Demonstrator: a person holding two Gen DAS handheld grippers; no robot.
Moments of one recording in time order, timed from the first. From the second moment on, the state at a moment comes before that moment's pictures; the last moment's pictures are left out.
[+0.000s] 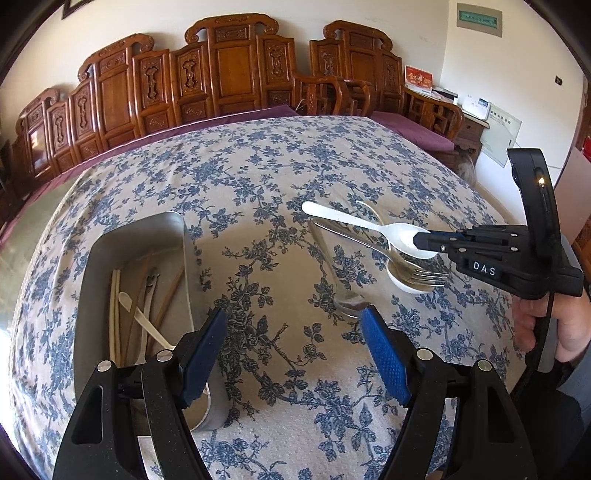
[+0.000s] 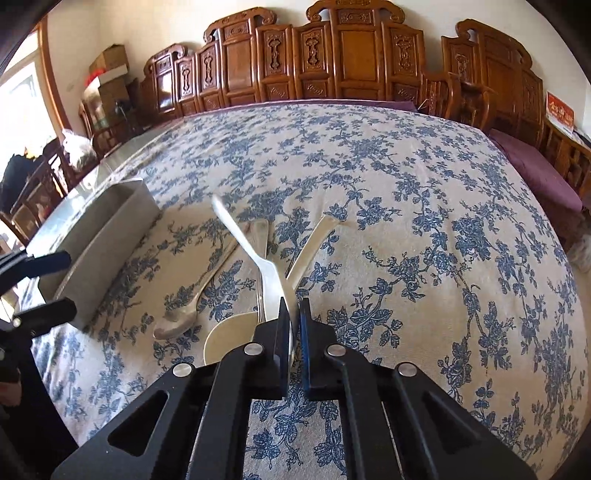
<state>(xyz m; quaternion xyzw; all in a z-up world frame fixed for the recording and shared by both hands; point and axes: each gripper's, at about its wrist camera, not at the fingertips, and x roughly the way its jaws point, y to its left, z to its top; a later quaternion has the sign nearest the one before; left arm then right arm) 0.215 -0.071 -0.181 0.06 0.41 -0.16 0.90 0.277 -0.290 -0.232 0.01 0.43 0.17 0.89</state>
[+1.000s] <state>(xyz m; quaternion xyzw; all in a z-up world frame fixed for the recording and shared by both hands) 0.286 -0.125 -0.233 0.05 0.50 -0.15 0.85 0.277 -0.326 -0.227 0.07 0.42 0.15 0.89</state>
